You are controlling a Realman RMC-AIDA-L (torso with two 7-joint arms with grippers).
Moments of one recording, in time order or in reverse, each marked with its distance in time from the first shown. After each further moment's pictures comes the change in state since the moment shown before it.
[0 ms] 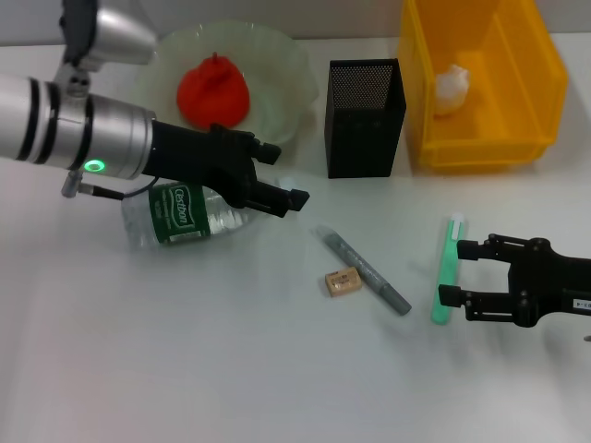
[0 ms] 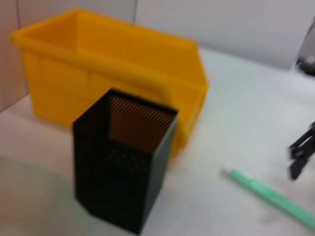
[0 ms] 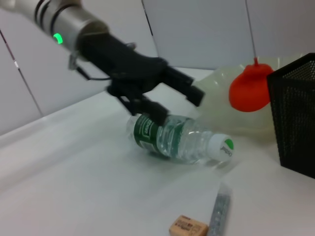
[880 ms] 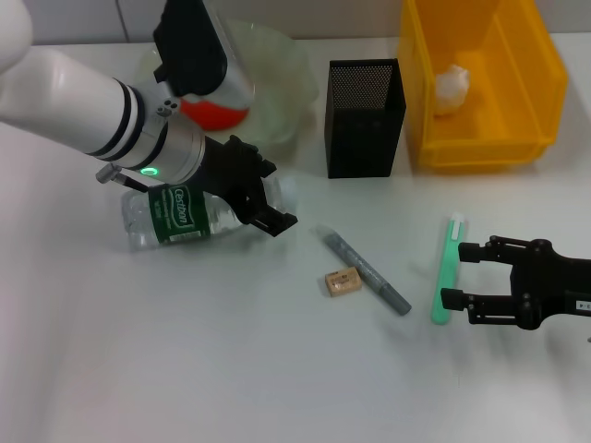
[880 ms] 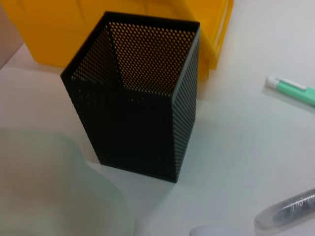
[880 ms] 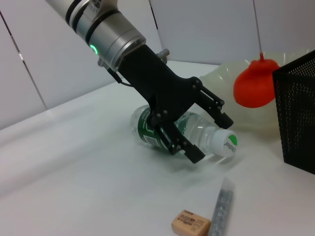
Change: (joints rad) left arm -0.064 -0.007 0.356 0.013 0.151 -0.272 -0.138; right arm -0.001 0.002 0.004 -0.024 -0.023 -0.014 0.008
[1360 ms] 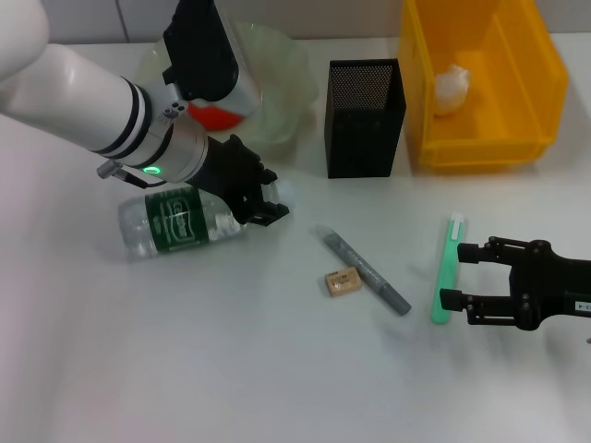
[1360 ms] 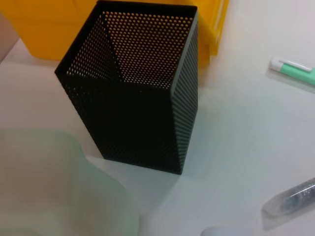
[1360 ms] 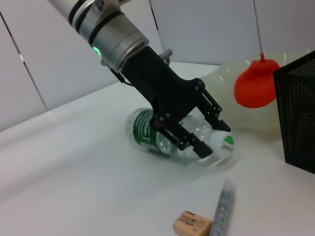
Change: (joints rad) left arm -0.012 -0.005 0.020 0.005 0.046 -0.014 -0.006; right arm -0.001 0.002 0.000 0.000 0.001 -0.001 0.002
